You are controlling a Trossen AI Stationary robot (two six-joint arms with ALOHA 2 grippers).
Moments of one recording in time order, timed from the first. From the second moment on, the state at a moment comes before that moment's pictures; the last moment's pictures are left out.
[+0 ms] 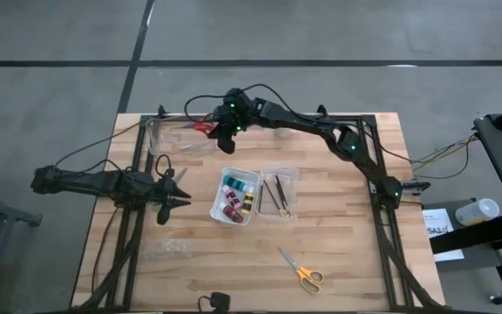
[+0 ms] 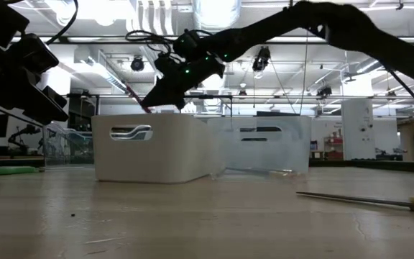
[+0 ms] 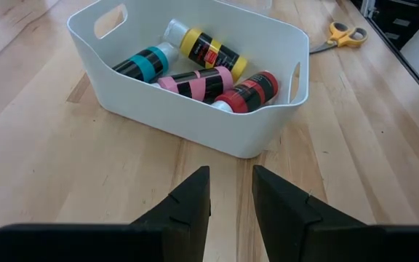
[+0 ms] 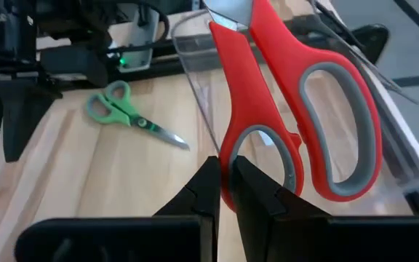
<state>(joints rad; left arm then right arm) -0.10 0.21 0.12 -0.44 -0.03 -0.24 -0.41 2.42 2.22 -0.42 -0.44 -0.06</state>
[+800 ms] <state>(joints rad) -0.10 0.21 0.12 -0.44 -0.03 -0.24 -0.41 2.52 2.35 -0.52 -0.38 -0.07</state>
